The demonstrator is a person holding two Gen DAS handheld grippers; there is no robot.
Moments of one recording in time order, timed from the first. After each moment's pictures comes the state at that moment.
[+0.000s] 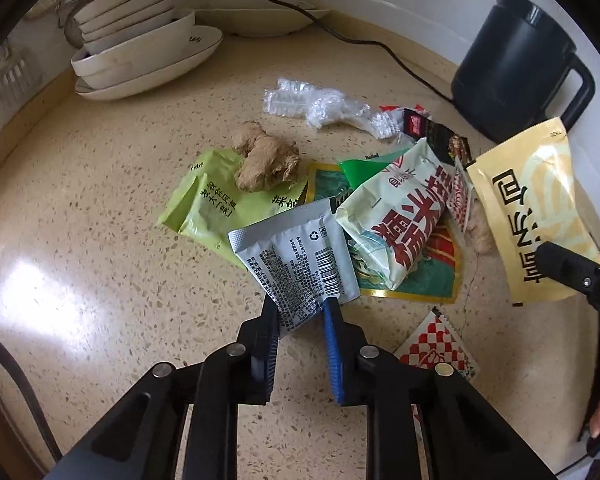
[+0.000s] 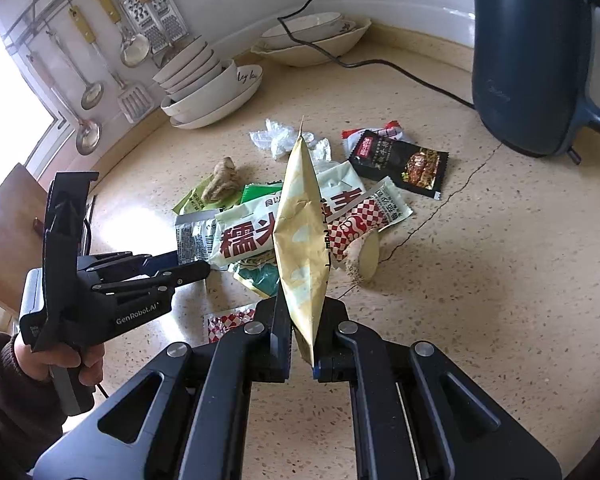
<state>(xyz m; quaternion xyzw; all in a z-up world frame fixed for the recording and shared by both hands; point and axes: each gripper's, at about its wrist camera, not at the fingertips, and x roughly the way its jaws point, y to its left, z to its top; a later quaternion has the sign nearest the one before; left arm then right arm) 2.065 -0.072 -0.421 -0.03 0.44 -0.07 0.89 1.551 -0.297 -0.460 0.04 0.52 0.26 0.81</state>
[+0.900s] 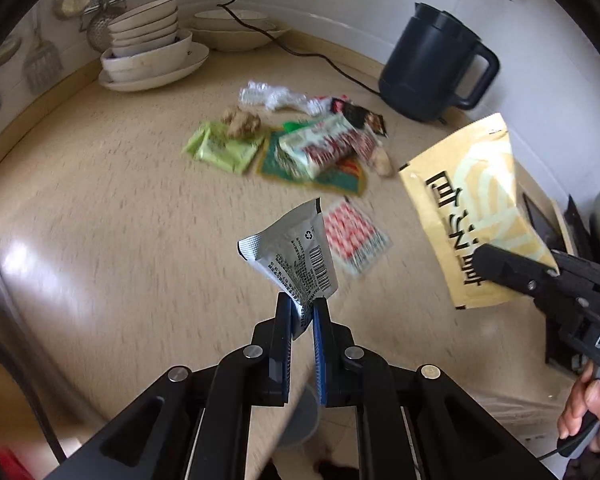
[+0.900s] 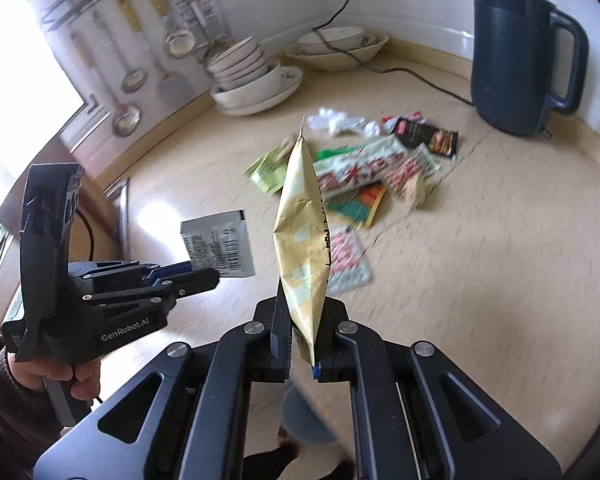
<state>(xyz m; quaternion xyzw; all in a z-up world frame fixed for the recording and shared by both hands) 1.904 -0.057 -0.386 -0.04 0.42 -0.14 0.90 1.428 -0.261 -0.404 0.03 0.51 0.25 0.82</state>
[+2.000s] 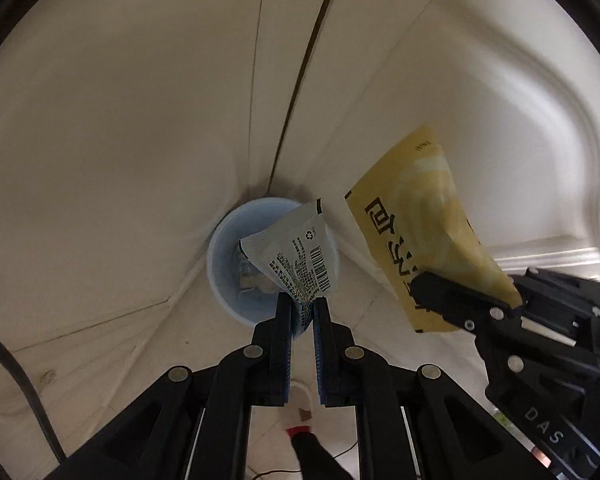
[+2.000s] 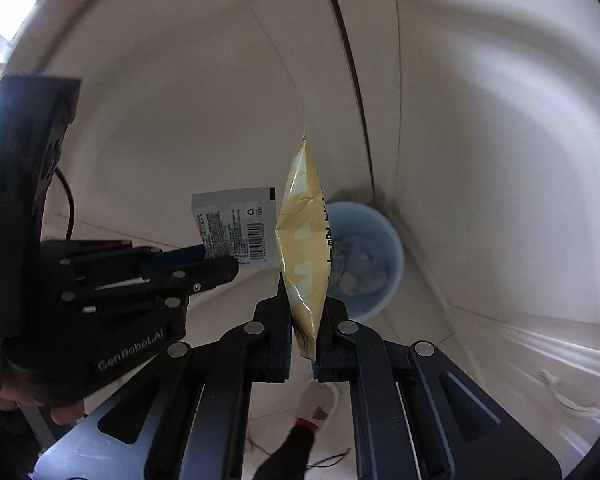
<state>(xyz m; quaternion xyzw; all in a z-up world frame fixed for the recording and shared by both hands) 1.749 -0.088 -0.646 -0.07 0.59 -0.04 0.80 1.252 -0.267 -0.679 -0.02 0.66 0.29 0.69</state>
